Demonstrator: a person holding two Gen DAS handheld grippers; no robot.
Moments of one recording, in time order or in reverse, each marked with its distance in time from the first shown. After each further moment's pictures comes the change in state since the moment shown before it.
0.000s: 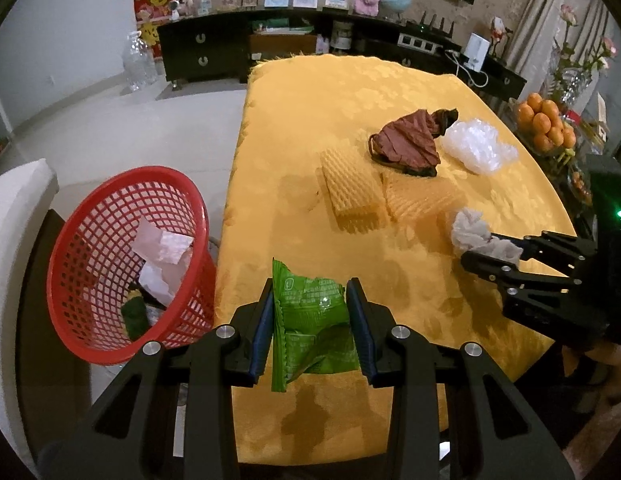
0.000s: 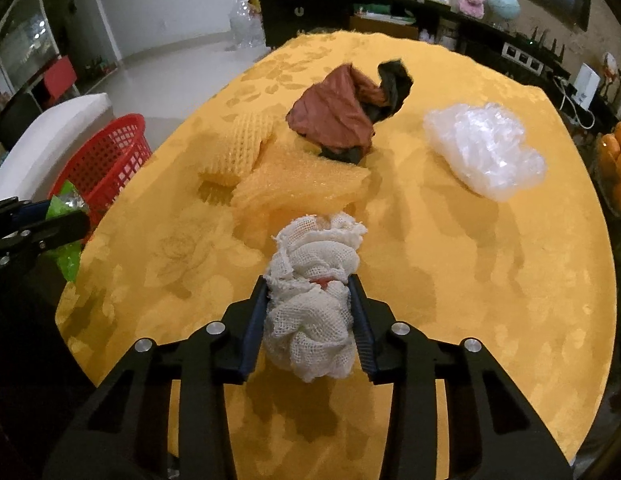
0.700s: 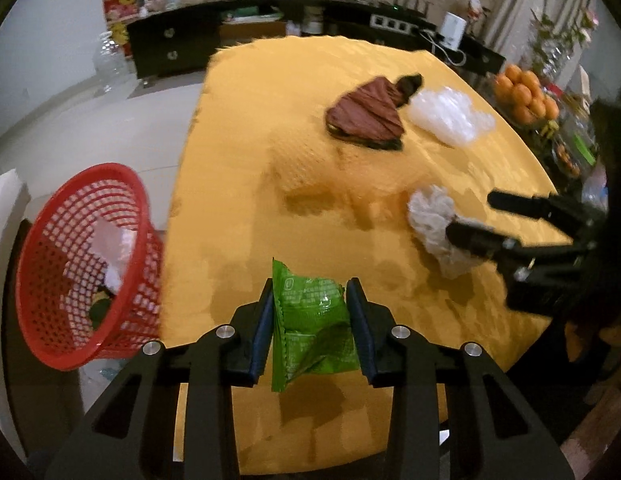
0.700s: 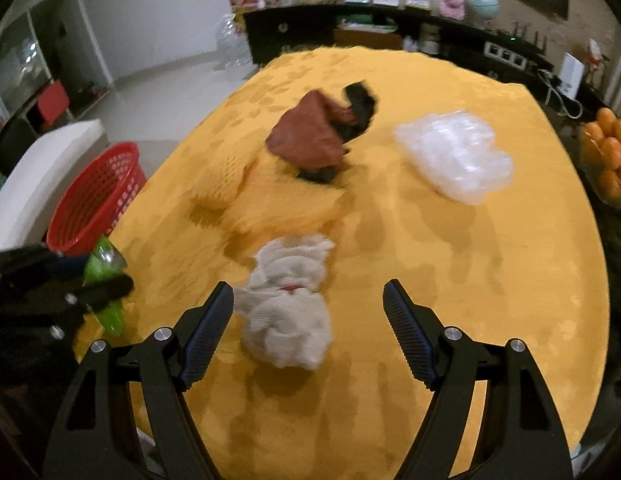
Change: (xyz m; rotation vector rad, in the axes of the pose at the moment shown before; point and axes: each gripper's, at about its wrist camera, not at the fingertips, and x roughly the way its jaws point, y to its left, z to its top) left arm 0.024 -0.030 -0.003 0.056 0.050 -0.057; right arm -0.009 -0.008 0.001 0.055 -0.037 0.002
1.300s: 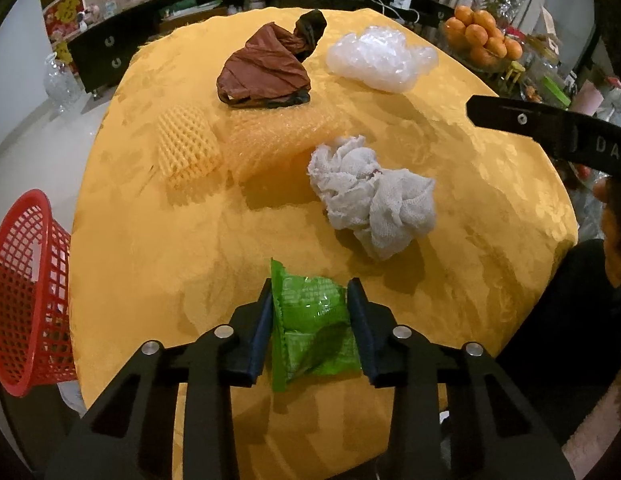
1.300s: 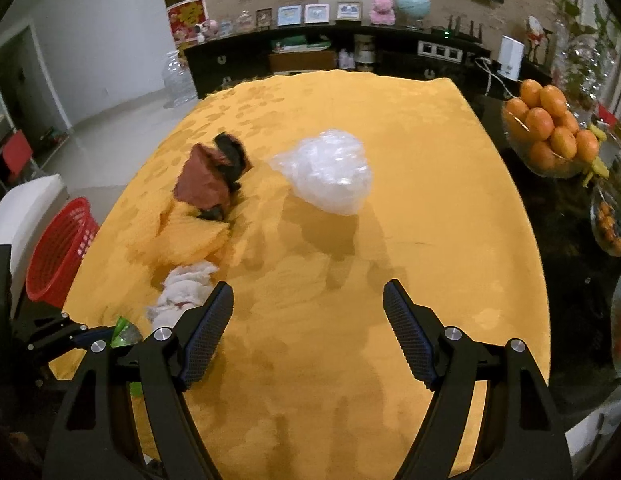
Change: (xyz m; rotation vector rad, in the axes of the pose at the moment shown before) left arm 0.041 -0.064 -0.006 0.161 0.085 -0.082; right arm -0.044 -0.074 -0.004 0.150 -0.090 -0.113
